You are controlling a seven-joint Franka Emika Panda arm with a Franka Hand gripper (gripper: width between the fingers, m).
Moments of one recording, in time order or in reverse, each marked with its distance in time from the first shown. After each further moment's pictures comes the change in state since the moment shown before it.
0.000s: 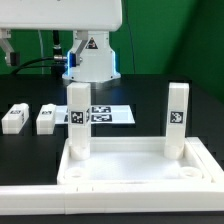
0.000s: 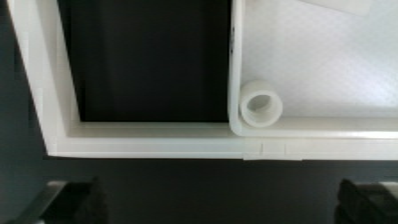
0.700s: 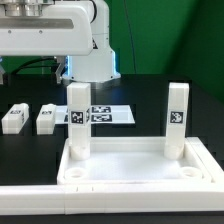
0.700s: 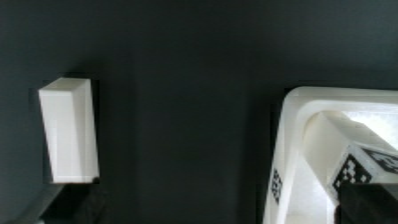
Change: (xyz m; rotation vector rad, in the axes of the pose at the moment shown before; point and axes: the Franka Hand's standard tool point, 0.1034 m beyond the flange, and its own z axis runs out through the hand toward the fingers) arm -0.093 0.034 0.037 0.016 -0.056 -0.050
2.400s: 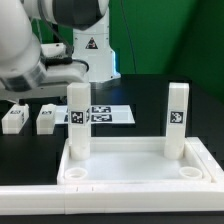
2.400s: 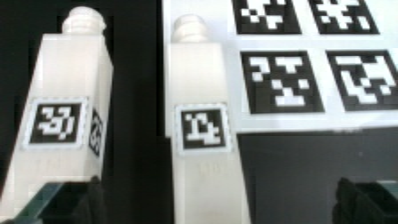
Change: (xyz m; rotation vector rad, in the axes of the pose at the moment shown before) arm -0.095 -0.006 0.061 0.151 -0.867 0.086
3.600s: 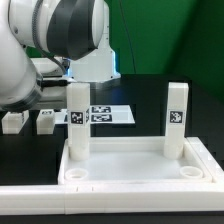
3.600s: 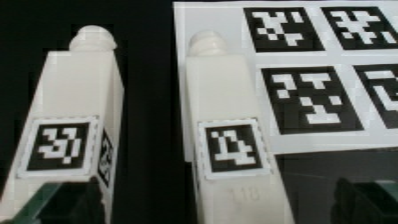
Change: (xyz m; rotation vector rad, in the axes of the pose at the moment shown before) arm 0.007 0.013 0.023 -0.002 -0.115 0.038
